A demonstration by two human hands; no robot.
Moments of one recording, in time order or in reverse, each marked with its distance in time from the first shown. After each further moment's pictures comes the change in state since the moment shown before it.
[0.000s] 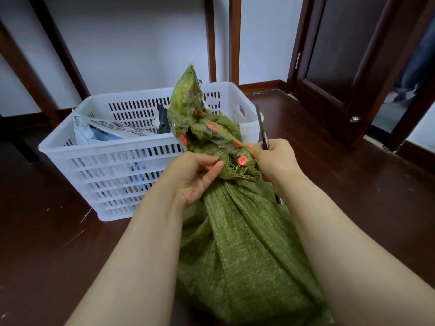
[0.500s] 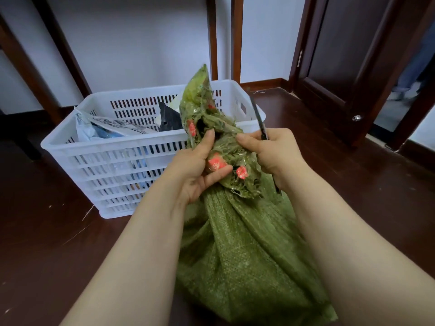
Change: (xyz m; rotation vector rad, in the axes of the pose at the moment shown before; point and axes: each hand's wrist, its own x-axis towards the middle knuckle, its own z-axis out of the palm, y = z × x) left_hand -0.006 -0.001 0.010 0.179 0.040 0.114; right_hand -0.011 -0.016 -0.002 0.182 -0.090 -0.091
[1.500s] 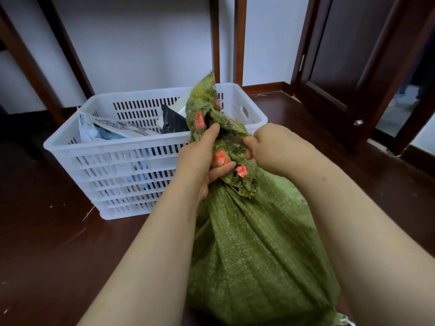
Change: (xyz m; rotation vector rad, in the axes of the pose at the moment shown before) left_hand 0.003 0.002 0.014 0.014 0.135 0.125; right_hand -0.011 -0.044 -0.002 -0.985 -0.184 -0.028
